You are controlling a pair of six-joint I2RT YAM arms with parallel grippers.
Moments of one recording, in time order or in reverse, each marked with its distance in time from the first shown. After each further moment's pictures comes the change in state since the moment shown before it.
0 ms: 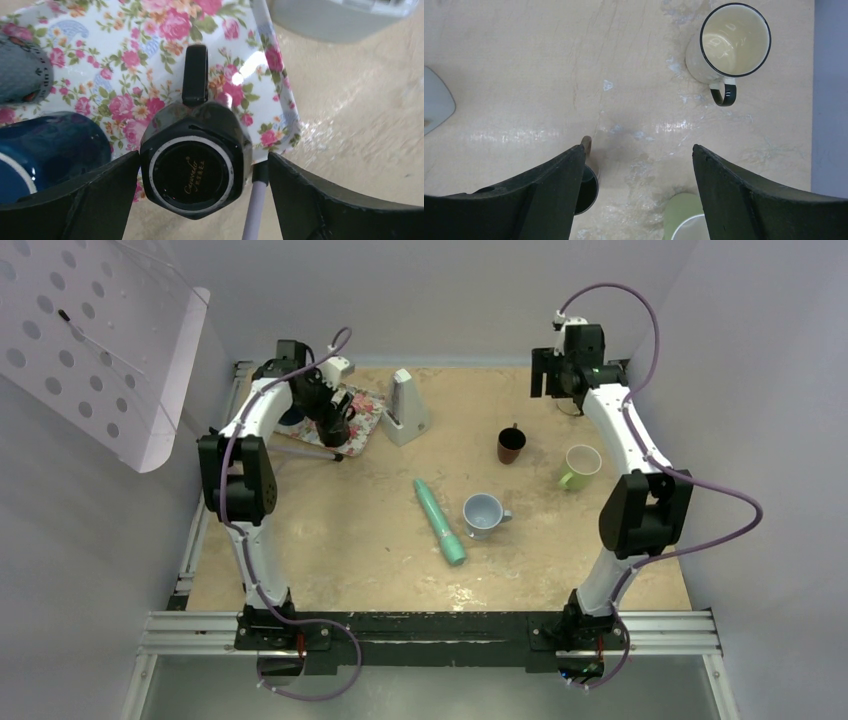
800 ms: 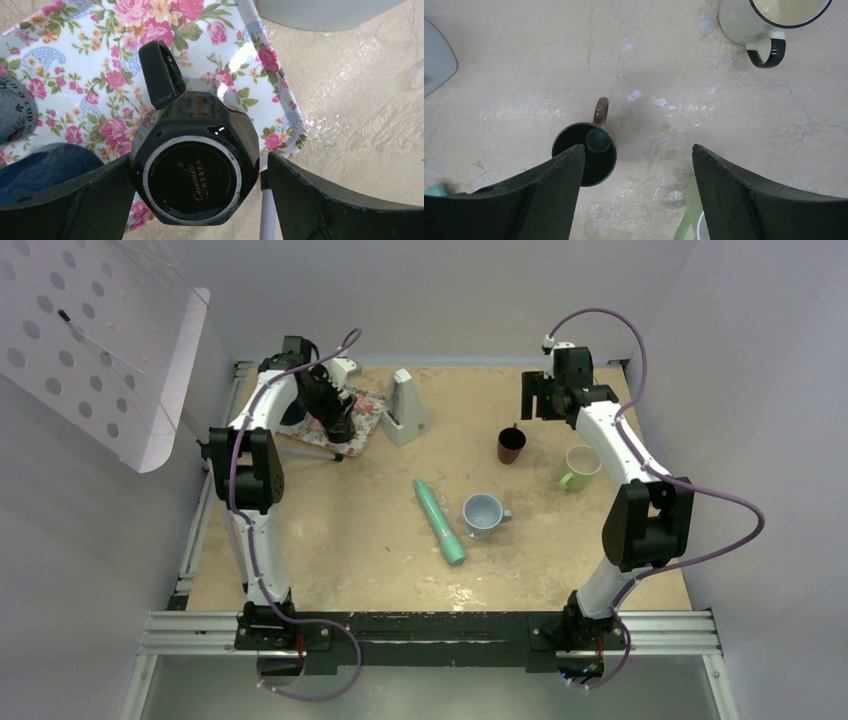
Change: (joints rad) left arm -0.006 0.126 0.144 -0.145 0.051 0.163; right arm 0.042 -0.101 -0.217 0.051 -0.025 0.048
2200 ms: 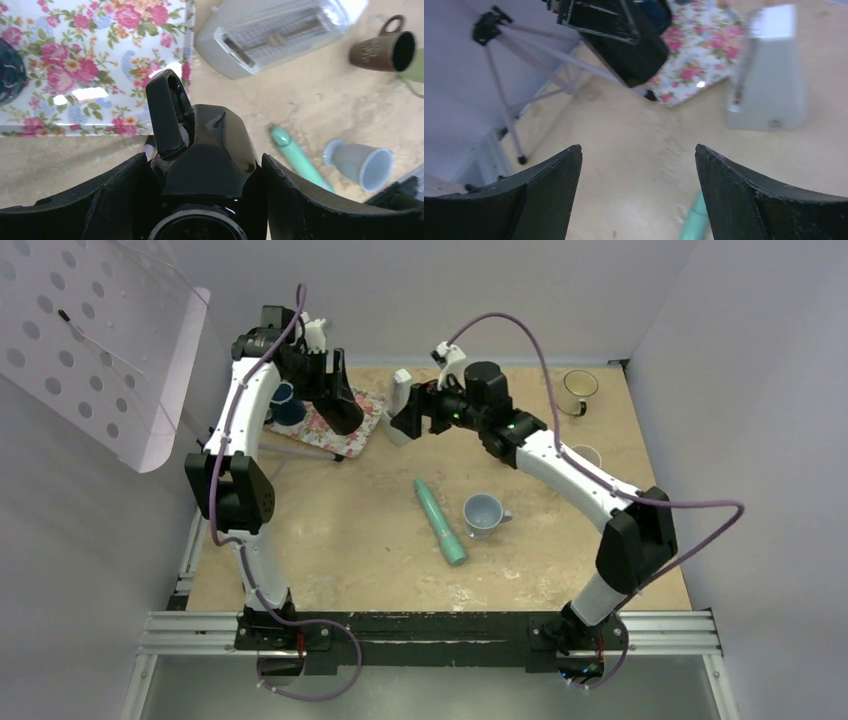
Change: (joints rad) left arm -0.016 -0.189 0.123 -0.198 0.016 -0.707; right arm 0.458 -0.110 -0.079 0.386 -0.348 0.233
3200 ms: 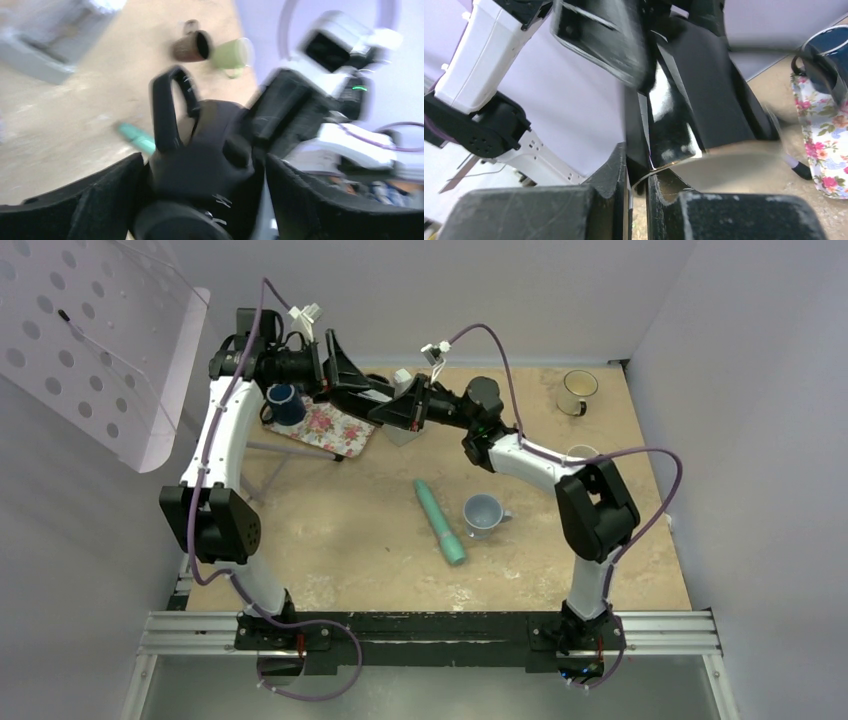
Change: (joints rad) left arm 0.028 -0.258 -0.229 0.231 0.582 -0.392; right arm 0.011 0.305 -0.071 1.044 -0.537 0.675
